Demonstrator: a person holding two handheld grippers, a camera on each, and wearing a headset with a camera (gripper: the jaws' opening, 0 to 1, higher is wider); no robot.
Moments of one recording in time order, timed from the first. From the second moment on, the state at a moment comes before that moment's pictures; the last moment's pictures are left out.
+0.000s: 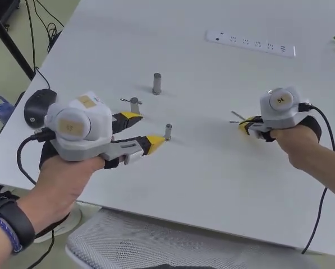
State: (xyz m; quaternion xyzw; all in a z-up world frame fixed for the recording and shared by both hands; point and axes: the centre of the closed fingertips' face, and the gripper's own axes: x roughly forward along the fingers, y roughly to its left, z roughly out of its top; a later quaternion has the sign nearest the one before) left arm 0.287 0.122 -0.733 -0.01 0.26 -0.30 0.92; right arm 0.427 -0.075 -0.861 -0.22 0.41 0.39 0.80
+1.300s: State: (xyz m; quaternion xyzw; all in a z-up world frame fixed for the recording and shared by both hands) left arm 0.286 0.123 -0.740 -0.02 0.27 -0.30 0.91; right arm 0.430 -0.076 -0.863 -0.24 0.42 0.41 0.77
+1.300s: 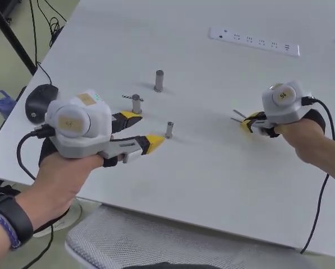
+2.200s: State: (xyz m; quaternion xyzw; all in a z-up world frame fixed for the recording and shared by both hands) left arm 0.284 0.108 -0.739 -0.03 0.27 -0.32 0.91; right arm 0.426 -0.072 -0.863 -0.33 0.43 0.49 0.69
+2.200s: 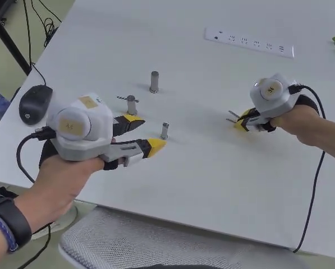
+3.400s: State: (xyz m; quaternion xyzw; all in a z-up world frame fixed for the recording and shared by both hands) left arm 0.286 0.103 -0.733 -0.03 0.26 -0.32 0.91; right arm 0.410 -0.069 -0.856 -0.34 0.42 0.48 0.69
